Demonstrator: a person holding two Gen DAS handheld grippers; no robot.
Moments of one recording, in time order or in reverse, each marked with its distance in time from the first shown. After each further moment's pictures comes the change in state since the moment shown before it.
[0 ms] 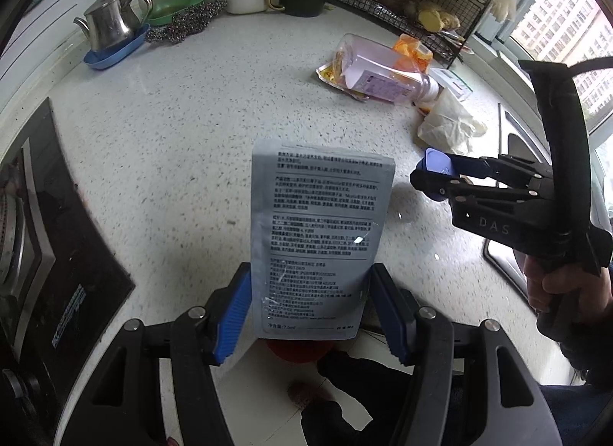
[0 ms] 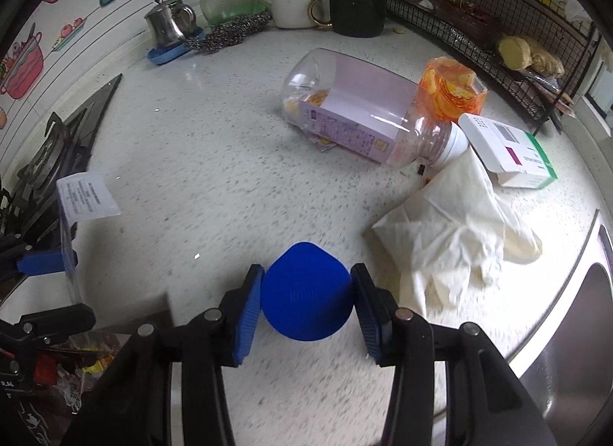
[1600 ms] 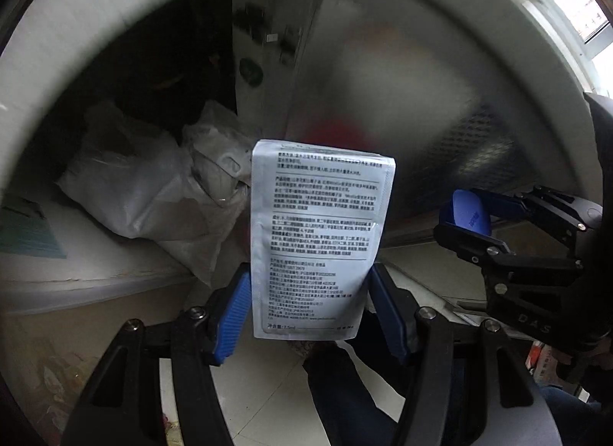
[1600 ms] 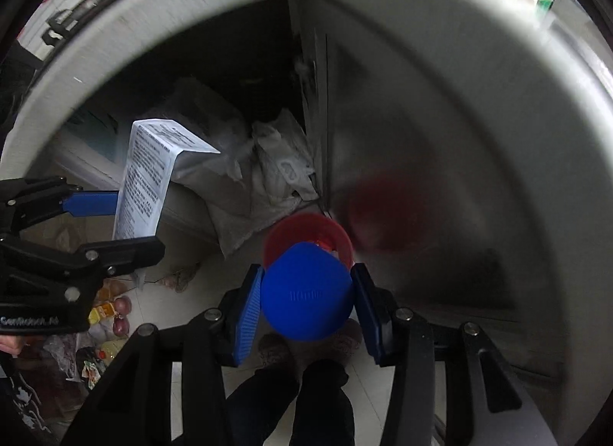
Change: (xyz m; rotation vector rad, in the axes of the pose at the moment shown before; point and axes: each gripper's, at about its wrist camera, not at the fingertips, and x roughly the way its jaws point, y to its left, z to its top) left arm 0.133 0.026 -0.208 0.038 0.173 -0.052; right arm 0.048 0.096 -0.233 0.028 0.160 -0.024
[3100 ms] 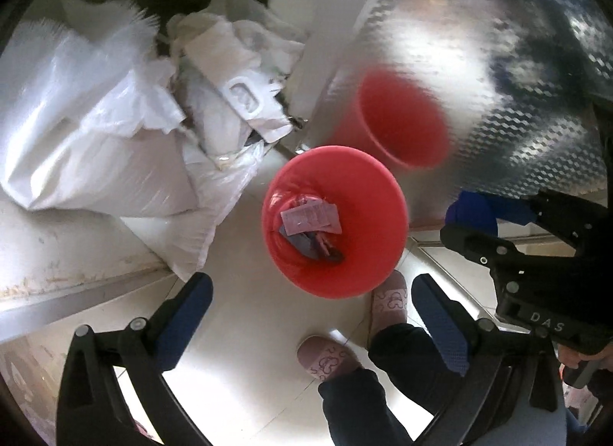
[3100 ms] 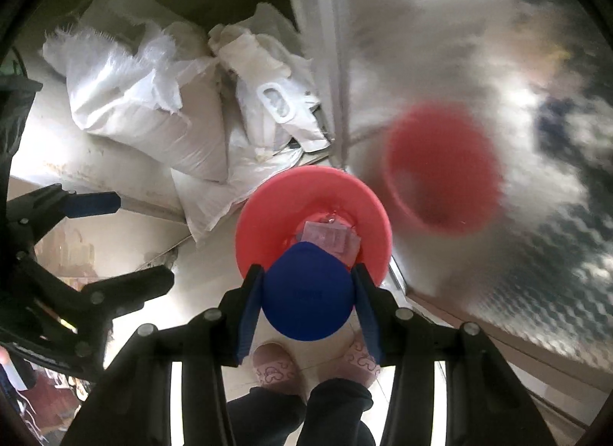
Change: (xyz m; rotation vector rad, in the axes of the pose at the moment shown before) left arm 0.211 0.088 -0.031 -0.088 0.055 0.017; right arm 0.235 -0.015 -0.020 0.019 0.100 0.072
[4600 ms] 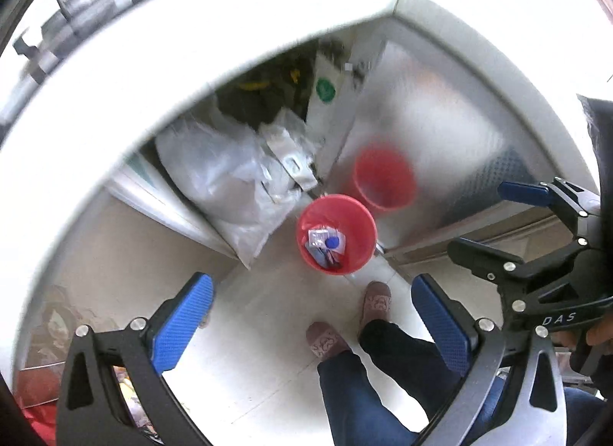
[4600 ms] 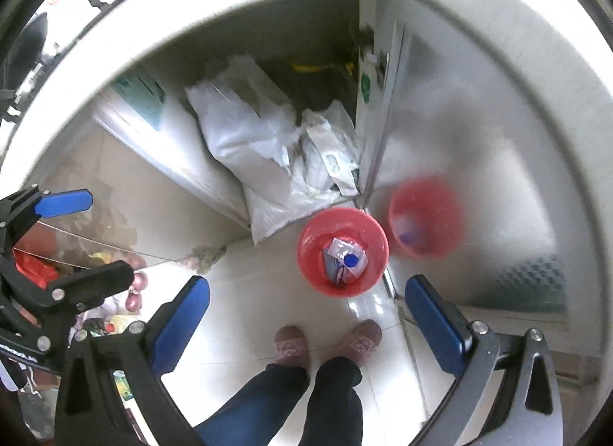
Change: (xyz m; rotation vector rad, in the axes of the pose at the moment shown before) left arm -0.321 -0.066 -0.073 -0.076 -0.213 0.139; right arm -0.243 0.061 -0.024 -0.139 -0.130 0.030
